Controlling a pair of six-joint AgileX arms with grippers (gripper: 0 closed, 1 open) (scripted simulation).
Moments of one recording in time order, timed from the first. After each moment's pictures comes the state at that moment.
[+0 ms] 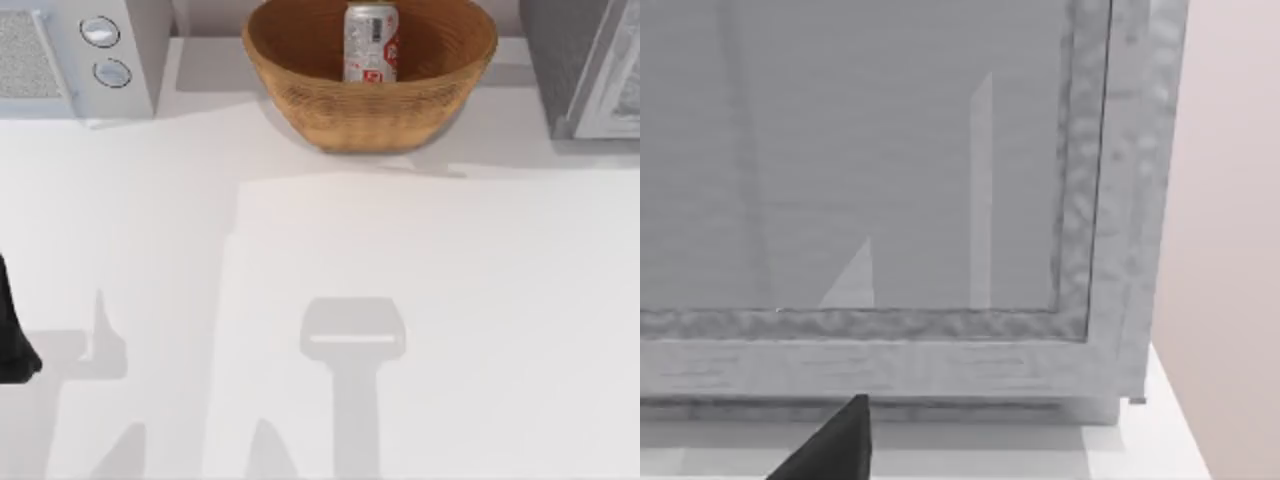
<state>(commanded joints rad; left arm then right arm) 0.00 0.00 0.00 0.00 0.00 0.00 -1.03 1.55 0.37 1.21 -1.01 0.03</state>
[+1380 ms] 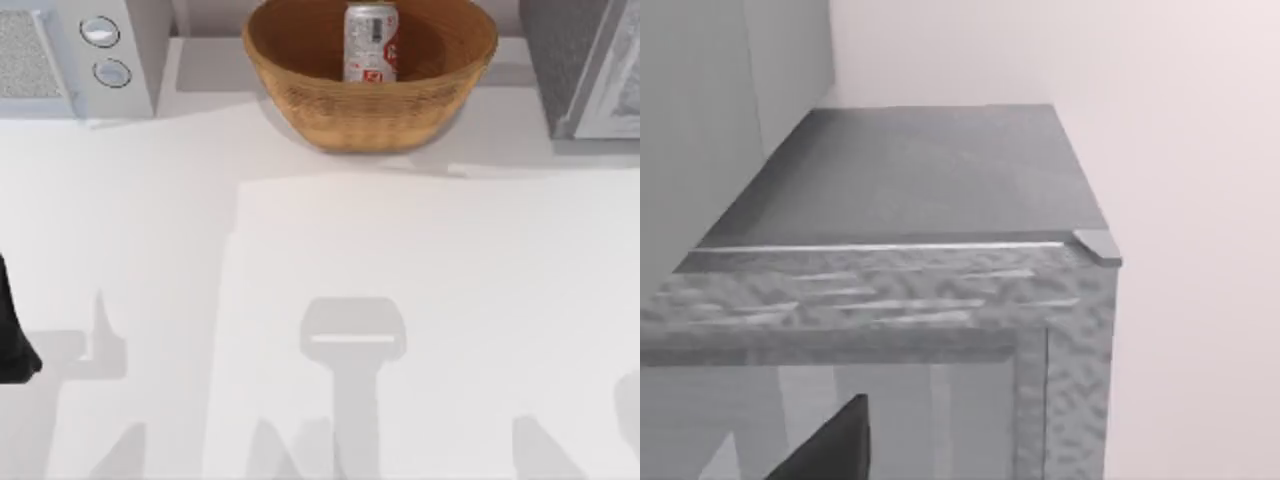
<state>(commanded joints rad) 0.00 0.00 0.00 0.00 0.00 0.00 -1.05 1.36 1.66 -0.29 -1.04 0.03</state>
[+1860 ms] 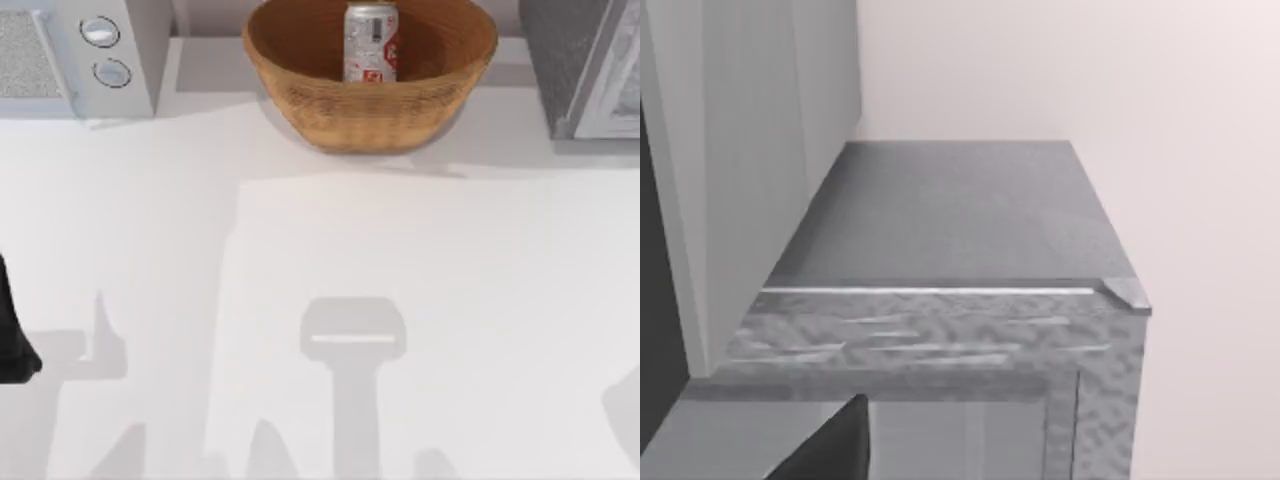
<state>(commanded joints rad) 0.00 0.00 0.00 0.00 0.00 0.00 -1.04 1.34 1.74 -0.38 -1.04 0.03</state>
